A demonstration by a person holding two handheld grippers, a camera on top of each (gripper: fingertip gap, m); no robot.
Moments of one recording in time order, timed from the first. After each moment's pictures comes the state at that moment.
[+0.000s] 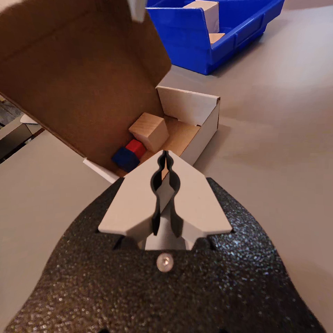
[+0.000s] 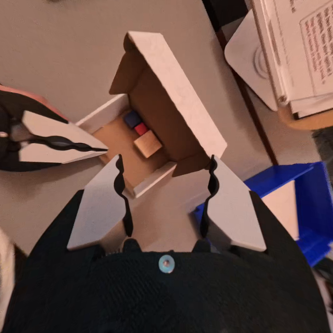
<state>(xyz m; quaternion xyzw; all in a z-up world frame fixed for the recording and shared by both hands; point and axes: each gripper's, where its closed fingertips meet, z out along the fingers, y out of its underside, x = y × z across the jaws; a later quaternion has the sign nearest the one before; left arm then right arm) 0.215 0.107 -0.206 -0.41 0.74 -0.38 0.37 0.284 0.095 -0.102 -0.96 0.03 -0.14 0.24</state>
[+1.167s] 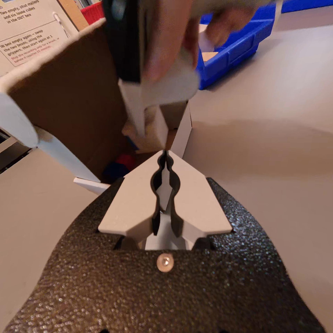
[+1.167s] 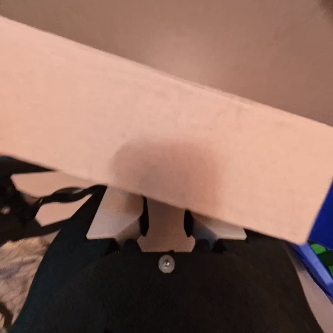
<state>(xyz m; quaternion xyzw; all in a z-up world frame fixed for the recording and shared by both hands) 0.219 0.091 -0.202 -0.39 0.72 -0.41 0.40 0.267 0.106 -0.197 -0.96 0.21 -0.02 0.18</state>
